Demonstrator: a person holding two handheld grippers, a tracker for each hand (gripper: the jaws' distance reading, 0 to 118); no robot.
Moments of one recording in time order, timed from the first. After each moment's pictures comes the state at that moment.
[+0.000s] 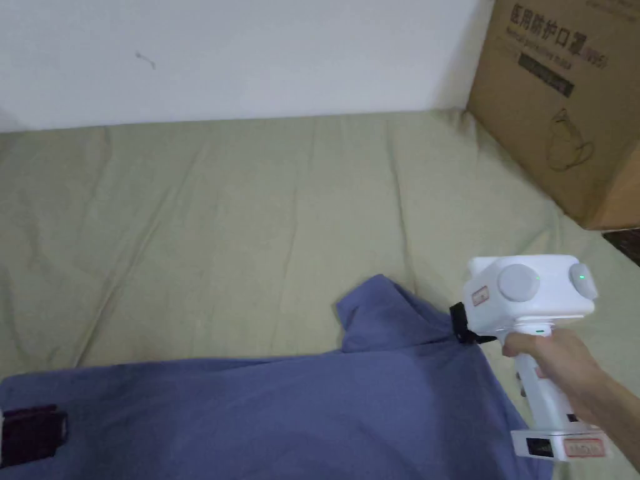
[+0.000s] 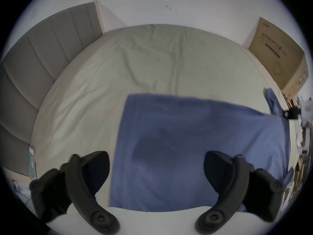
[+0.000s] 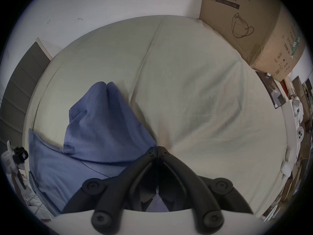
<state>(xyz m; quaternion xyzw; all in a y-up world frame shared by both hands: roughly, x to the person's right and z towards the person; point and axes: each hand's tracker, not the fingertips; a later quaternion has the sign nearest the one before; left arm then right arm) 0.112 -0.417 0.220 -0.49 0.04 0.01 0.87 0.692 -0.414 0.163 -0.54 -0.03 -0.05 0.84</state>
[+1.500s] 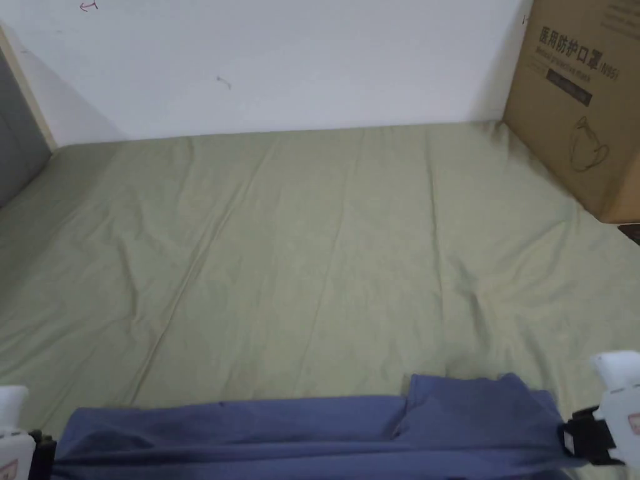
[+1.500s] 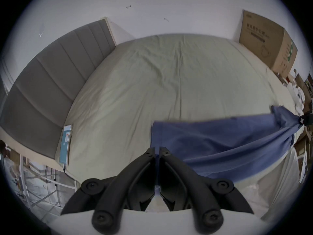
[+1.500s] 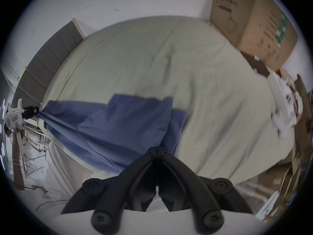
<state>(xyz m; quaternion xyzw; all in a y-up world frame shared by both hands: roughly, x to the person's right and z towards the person) 0.089 -0.365 0.453 -0.47 0.04 -0.07 0.88 0.697 -0.361 0.461 -0.57 0.06 -0.05 0.82</state>
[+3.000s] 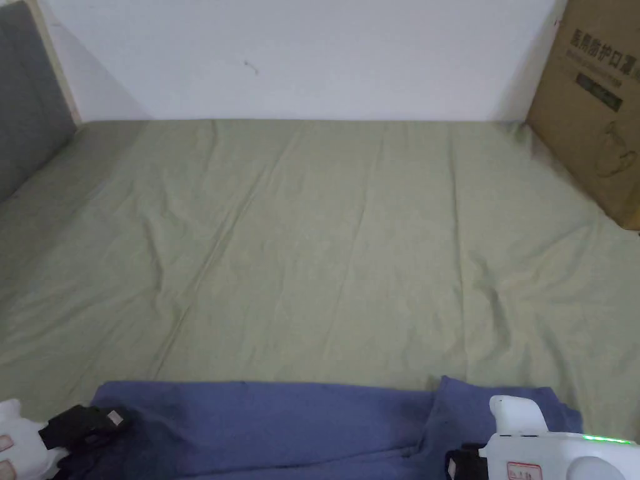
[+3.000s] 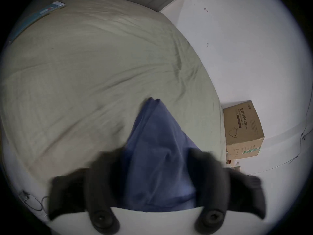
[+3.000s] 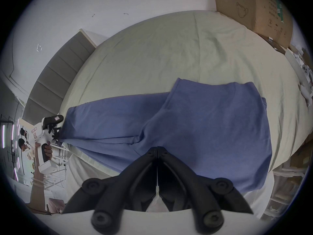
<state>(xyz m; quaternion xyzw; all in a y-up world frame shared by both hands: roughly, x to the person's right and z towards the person) 0.028 -0.451 0.445 -0.42 0.00 0.42 0.80 0.577 -0.408 0.468 -0.52 0.10 -0.14 0.84</state>
